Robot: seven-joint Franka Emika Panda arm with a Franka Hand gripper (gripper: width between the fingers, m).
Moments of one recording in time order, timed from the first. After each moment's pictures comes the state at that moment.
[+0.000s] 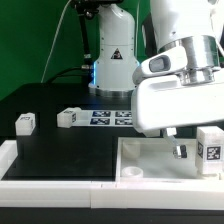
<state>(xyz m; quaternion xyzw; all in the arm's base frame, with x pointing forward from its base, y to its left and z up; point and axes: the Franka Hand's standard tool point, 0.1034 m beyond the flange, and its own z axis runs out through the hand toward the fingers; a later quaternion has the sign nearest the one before) 0.621 0.114 0.056 -0.97 -0.09 -0.24 0.05</state>
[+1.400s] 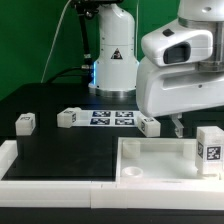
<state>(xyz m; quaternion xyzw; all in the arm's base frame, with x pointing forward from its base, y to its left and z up) 0.637 0.114 0.093 -0.99 -0.08 0.07 0.06</state>
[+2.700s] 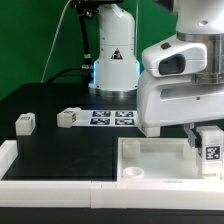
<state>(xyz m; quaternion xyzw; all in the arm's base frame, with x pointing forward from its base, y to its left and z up) 0.634 0.117 0.075 -0.99 0.07 0.06 0.06</state>
